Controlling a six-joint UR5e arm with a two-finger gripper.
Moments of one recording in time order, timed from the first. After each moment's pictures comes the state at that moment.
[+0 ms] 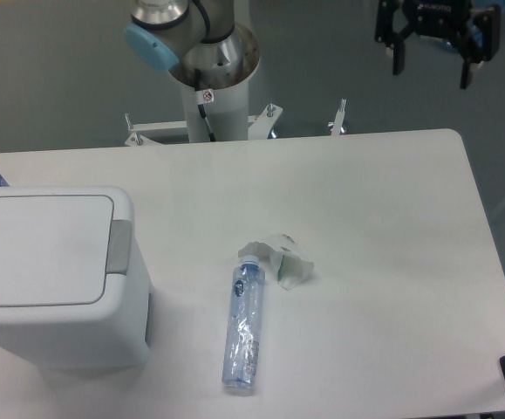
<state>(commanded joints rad) 2.91 -1.54 -1.46 -1.38 1.41 1.52</state>
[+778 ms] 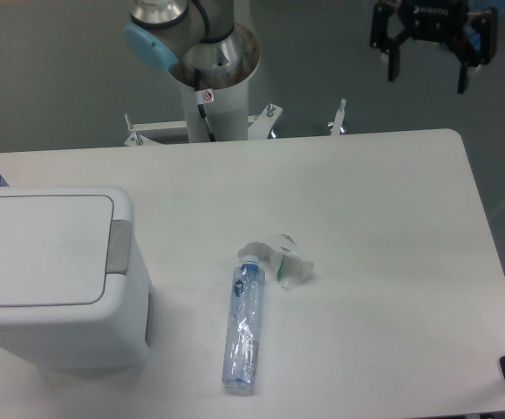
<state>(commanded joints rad) 2.87 -1.54 -1.47 -1.34 1.36 1.29</state>
